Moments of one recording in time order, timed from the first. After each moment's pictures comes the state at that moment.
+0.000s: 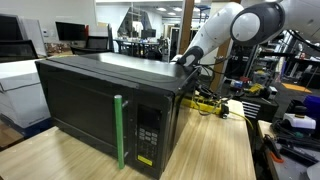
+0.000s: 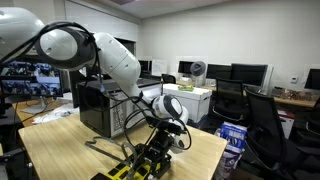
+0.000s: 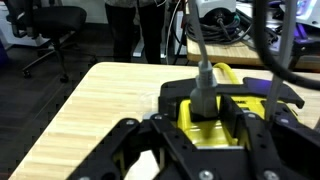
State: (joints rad) arm -0.38 1.14 -0.15 -1.18 -0.48 1.22 -0.48
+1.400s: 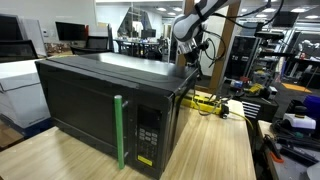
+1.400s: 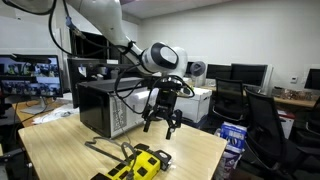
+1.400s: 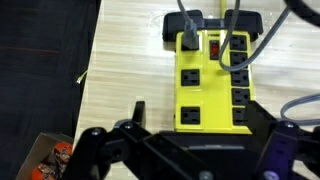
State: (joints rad) arm -0.39 0.58 -0.13 -1.62 -0.28 1.76 -0.46
